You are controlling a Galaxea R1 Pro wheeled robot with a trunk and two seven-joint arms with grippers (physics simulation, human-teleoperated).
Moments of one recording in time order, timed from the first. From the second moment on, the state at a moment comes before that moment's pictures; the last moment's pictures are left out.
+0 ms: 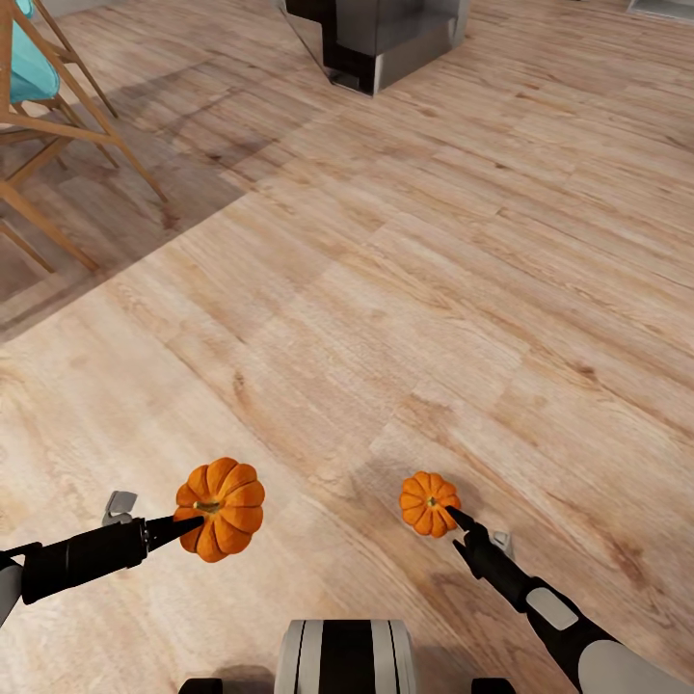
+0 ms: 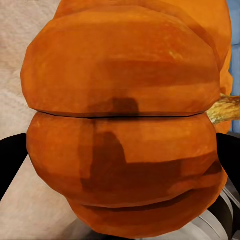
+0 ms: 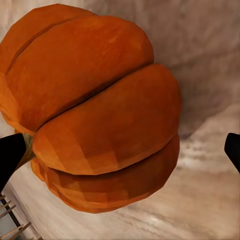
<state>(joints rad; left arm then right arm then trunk) -0.18 0.45 0.18 -1.54 0.63 0.86 -0.97 -0.63 -0.16 0.07 -0.22 -1.19 0.32 0.70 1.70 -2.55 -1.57</state>
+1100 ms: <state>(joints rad) -0.18 0.45 0.18 -1.54 0.63 0.86 -0.97 -0.63 -0.16 0.10 -0.21 -1.18 0.32 0.68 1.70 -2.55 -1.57</state>
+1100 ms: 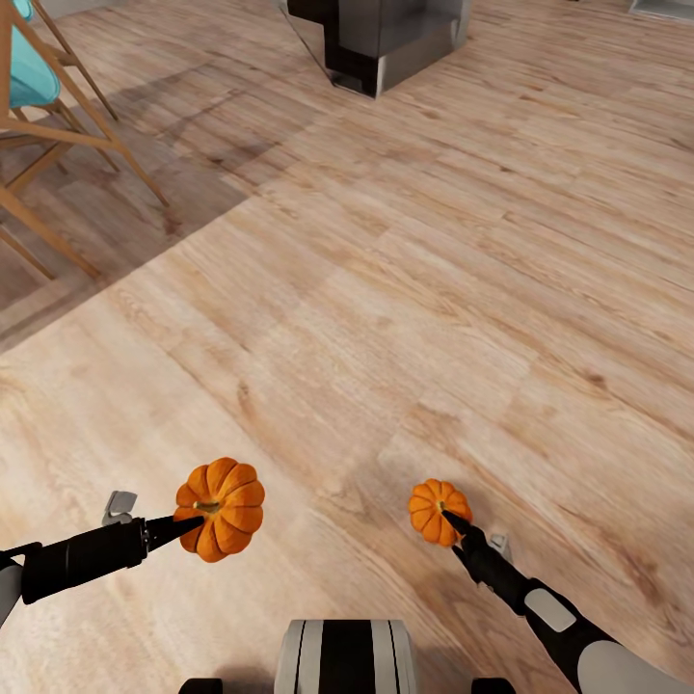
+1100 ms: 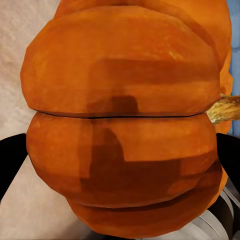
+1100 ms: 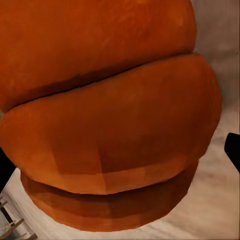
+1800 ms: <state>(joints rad) -0.18 0.45 0.18 -1.54 0.63 0.86 -0.97 -0.63 -0.16 0.10 -0.21 -1.18 0.32 0.69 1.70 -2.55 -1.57</state>
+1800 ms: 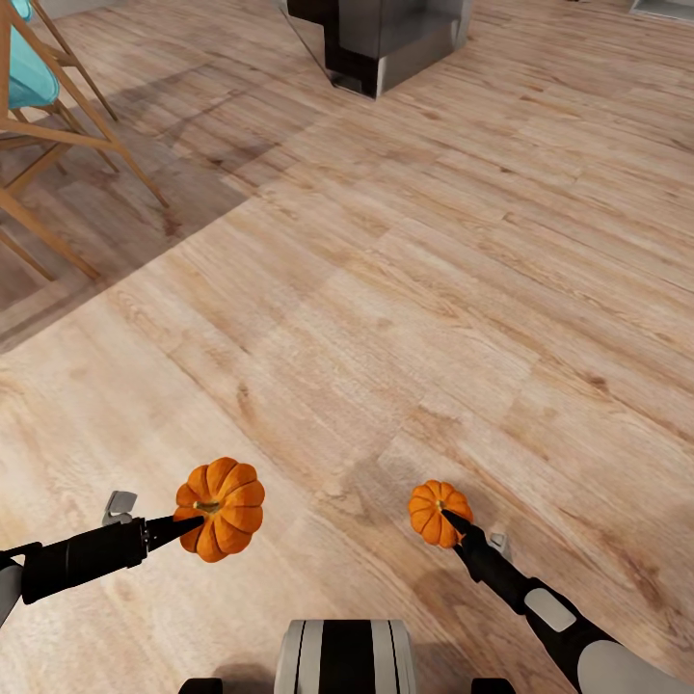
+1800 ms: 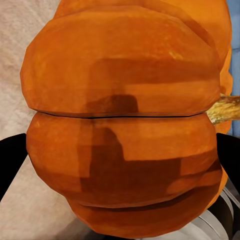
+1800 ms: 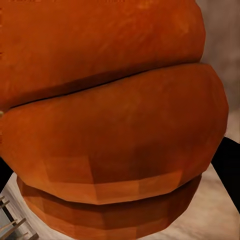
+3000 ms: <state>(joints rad) -0.18 0.45 0.18 -1.54 0.63 0.86 -0.97 -0.63 -0.16 0.10 -0.22 -1.17 0.31 0.70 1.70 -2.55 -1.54</state>
